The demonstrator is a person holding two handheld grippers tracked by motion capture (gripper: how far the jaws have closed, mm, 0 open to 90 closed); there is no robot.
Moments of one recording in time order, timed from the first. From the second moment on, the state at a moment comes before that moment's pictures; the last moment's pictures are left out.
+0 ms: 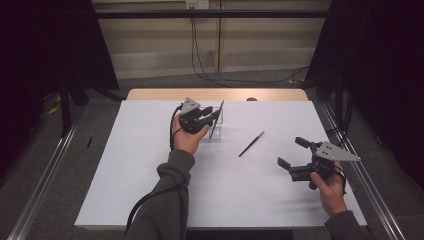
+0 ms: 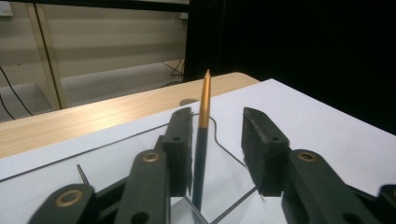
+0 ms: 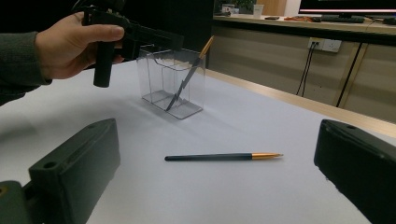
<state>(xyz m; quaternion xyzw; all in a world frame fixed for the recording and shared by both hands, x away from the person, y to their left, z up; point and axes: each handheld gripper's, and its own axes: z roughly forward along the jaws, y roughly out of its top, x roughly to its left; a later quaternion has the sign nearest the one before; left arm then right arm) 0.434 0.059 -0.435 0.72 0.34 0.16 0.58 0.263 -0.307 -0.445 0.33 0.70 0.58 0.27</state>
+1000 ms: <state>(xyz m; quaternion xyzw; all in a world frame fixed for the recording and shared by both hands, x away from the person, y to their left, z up) 0.419 0.078 -0.423 0.72 0.32 0.16 0.60 0.263 -0.304 -0.446 0.33 0.70 0.57 0.27</state>
